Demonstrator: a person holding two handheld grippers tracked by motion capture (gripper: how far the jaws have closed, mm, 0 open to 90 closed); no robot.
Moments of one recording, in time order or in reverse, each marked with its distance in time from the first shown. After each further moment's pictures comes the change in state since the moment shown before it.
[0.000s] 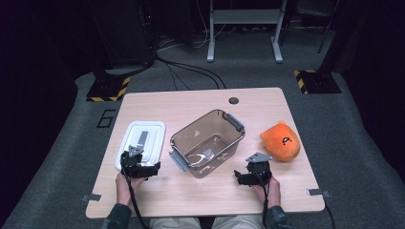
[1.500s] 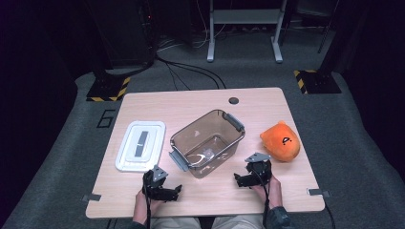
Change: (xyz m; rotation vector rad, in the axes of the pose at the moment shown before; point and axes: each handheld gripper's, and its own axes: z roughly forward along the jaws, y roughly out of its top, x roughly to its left) left arm -0.070 -0.044 0.011 0.027 -0.121 0.186; right arm 0.001 0.003 -0.002 0.062 0.019 -0.009
